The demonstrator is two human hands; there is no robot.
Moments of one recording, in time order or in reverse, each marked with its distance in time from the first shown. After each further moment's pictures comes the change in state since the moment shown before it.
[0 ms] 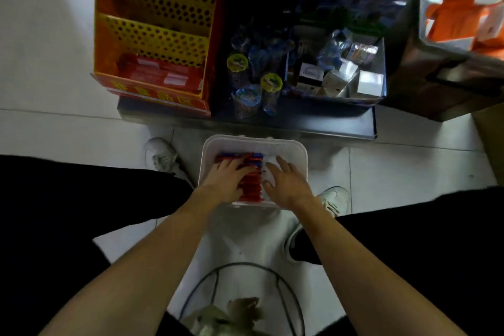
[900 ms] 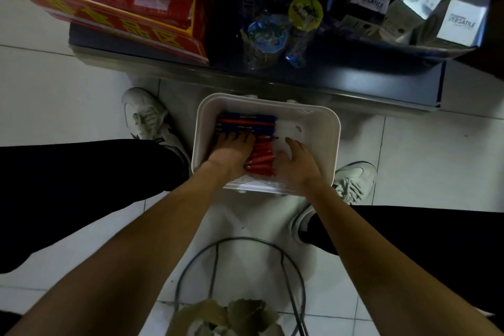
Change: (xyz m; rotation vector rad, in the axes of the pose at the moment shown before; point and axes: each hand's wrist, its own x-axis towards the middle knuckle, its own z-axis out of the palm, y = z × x) left_hand 0.061 -0.025 0.071 -0.005 -0.057 -0.037; right_hand 0.057 0.018 0.052 0.486 -0.105 0.296
